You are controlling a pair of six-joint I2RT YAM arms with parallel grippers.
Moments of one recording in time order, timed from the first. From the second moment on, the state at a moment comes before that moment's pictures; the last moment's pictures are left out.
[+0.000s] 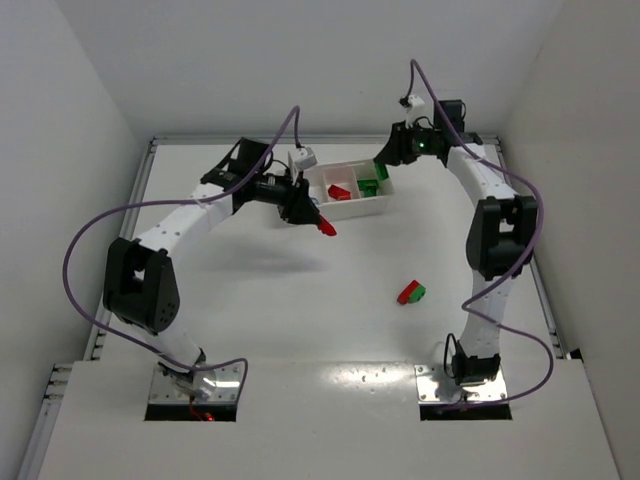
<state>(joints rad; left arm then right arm) -0.37 1.66 1.38 -0.47 0.96 0.26 0.05 2.08 1.78 -0.38 -0.79 -0.11</state>
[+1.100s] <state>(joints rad) -0.37 2.15 1.76 -0.04 0.55 -0.11 0.03 1.69 1.51 -0.46 -0.59 -0.24</state>
